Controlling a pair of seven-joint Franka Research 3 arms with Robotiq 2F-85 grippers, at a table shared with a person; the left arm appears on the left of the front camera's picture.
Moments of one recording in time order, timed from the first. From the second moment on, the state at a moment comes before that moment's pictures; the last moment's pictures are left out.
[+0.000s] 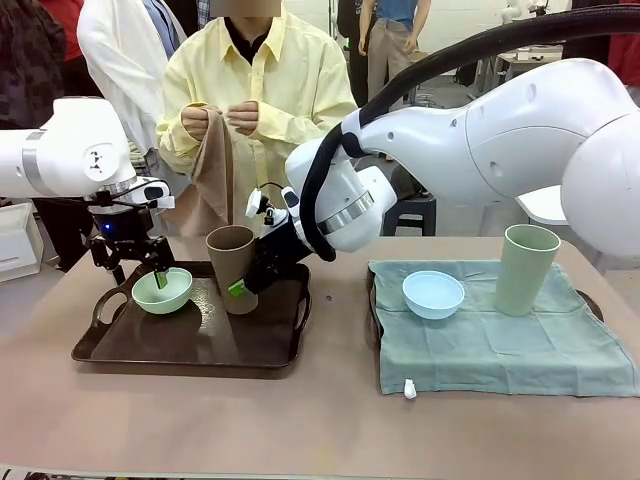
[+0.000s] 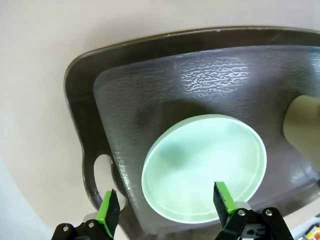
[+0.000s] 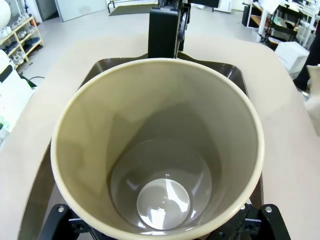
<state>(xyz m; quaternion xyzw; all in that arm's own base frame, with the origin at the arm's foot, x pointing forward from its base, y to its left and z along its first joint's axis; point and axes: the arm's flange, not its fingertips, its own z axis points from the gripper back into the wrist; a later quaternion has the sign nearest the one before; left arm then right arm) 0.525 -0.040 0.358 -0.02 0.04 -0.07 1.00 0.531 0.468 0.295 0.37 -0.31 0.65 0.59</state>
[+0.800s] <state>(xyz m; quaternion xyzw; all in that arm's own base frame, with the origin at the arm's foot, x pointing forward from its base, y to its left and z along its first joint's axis) 0.537 -0.043 0.343 -0.02 0.05 -0.04 1.00 0.534 0.467 0.294 0.37 -0.32 0.65 0.58</state>
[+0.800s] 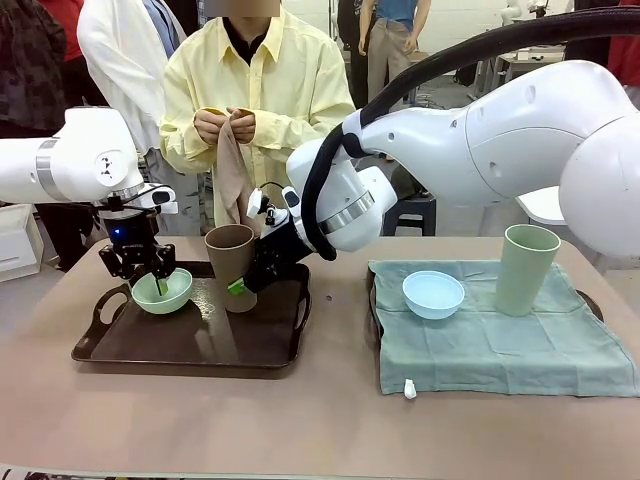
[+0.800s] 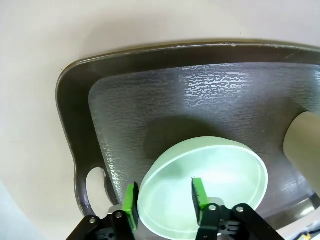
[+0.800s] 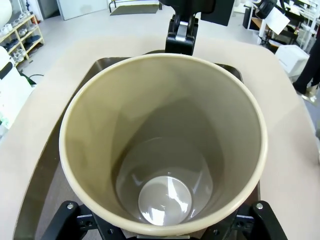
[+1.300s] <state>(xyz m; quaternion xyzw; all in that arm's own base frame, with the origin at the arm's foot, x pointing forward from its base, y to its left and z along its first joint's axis) 0.538 -0.044 0.344 -0.03 0.05 -0.04 1.00 0.532 0.468 0.293 0.37 -0.31 0.65 0.58</state>
